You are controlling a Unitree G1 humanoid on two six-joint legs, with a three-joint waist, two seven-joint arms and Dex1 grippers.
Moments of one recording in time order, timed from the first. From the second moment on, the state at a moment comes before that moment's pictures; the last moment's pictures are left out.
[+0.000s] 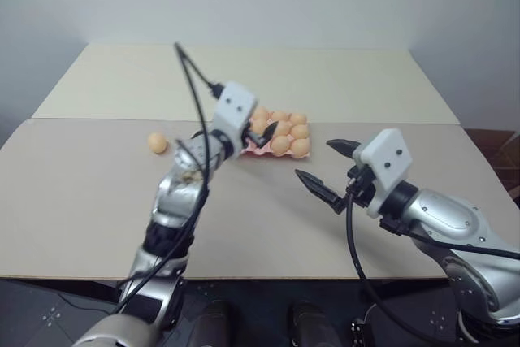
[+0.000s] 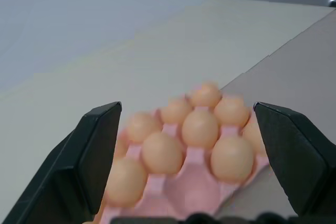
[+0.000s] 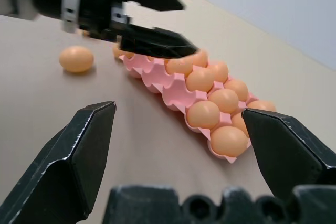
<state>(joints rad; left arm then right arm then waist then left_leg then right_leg) -0.52 0.23 -0.06 -0.37 0.00 0.80 -0.41 -0.21 -0.64 -0.06 -0.87 0.50 0.81 0.39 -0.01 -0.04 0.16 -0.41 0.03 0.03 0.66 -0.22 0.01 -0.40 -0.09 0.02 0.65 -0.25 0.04</state>
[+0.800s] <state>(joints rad) -0.19 0.19 0.06 -0.70 0.03 1.20 -0.14 -0.22 -0.64 0.04 -0.77 0.50 0.65 0.58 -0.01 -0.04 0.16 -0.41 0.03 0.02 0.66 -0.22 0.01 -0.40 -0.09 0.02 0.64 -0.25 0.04</state>
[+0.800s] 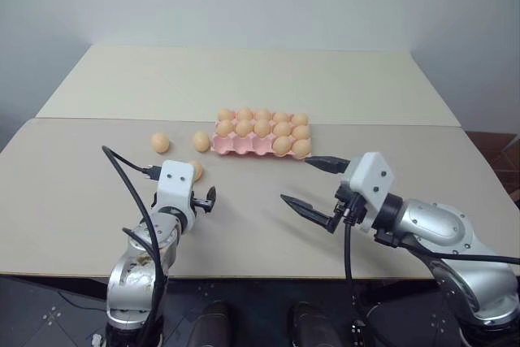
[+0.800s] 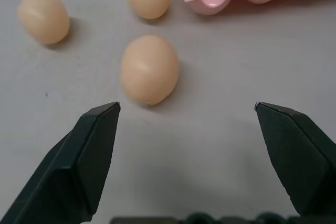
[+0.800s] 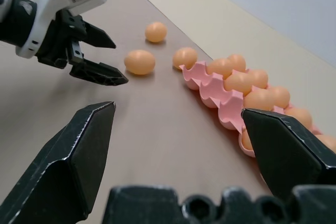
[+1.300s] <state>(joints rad) -0.30 0.19 0.13 -0.52 0.00 1.20 -0.12 -0.28 -0.67 0.07 -0.76 0.57 0.68 0.67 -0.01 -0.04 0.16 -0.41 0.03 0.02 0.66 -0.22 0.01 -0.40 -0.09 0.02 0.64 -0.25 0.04</state>
